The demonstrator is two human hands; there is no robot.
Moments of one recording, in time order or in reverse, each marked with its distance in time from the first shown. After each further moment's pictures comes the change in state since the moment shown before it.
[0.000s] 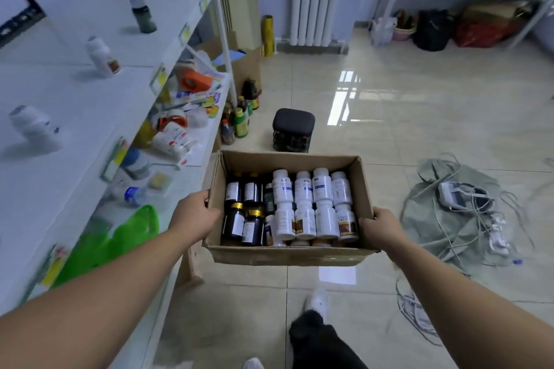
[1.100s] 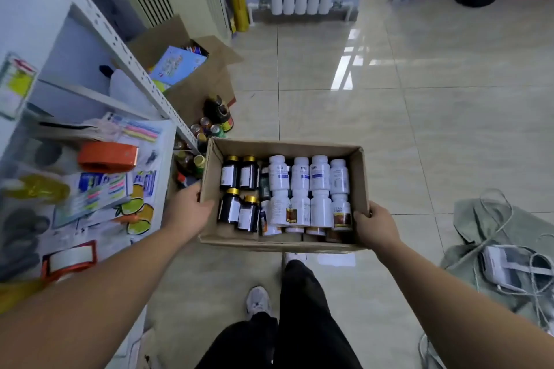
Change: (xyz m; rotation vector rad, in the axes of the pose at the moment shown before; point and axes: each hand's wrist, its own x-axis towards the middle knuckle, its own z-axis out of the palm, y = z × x) left_hand 0.685 0.229 0.096 0.002 -0.136 -0.008; right_hand 0.635 -0.246 0.015 0.107 -0.021 0.152
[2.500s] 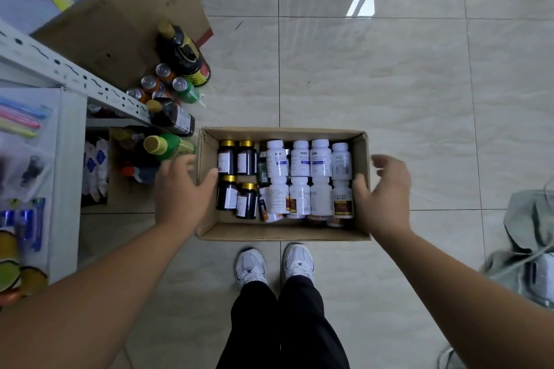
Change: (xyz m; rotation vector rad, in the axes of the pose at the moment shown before) left_hand 0.273 -0.074 0.195 0.117 0.090 -0.086; right_hand 0.283 0.004 0.160 -0.227 0.240 -0.259
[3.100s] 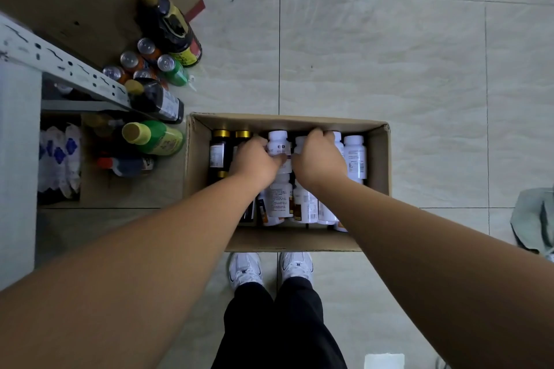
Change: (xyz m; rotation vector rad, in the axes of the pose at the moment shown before) left_hand 0.050 0.080 0.110 -0.227 -0.422 -0.097; right_hand 0.052 -0.079 0.116 -0.399 -0.505 0.090
